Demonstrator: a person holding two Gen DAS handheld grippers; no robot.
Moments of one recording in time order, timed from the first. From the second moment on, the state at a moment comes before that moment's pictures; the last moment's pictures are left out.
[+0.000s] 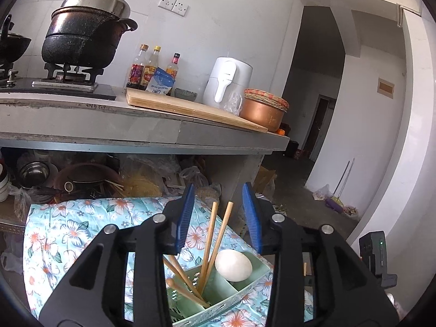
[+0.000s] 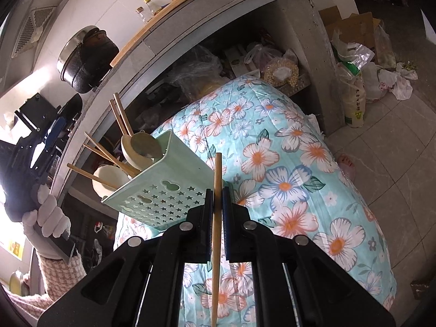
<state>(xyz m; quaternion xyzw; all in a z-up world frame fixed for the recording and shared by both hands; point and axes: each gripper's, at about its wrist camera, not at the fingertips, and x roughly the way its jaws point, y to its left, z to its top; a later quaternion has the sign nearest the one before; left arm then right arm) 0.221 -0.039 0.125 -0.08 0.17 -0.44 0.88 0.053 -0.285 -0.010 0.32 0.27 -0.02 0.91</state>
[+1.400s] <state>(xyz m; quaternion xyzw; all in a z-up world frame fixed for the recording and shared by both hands) 0.170 0.013 0.009 0.05 0.39 -0.08 0.92 0.141 -0.154 0.110 -0.07 0.21 0.07 0.97</state>
